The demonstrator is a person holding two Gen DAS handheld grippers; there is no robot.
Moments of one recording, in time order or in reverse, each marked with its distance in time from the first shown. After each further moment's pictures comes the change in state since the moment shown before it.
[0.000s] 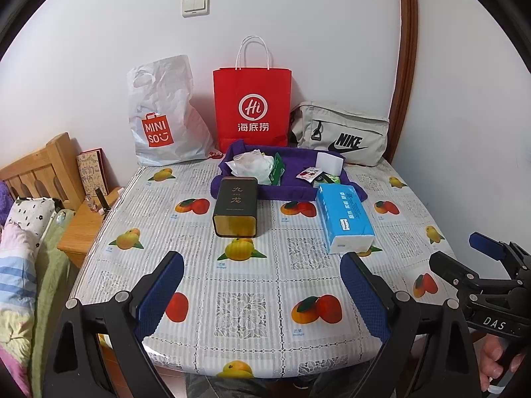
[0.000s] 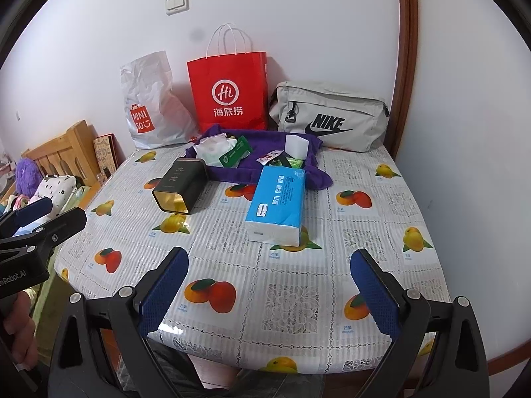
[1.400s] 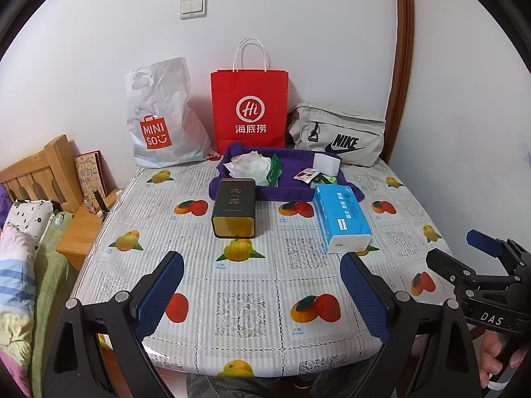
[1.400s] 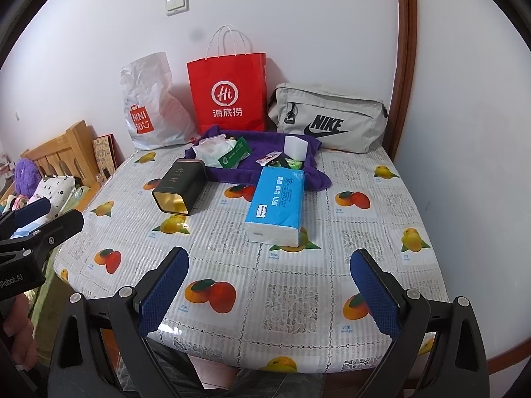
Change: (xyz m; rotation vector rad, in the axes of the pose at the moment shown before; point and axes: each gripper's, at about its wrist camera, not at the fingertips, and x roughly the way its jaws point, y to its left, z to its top) left arm -0.004 0.000 -0.002 0.009 -0.005 -0.009; right arm -0.004 0.000 0.002 -0.001 -0.004 -0.005
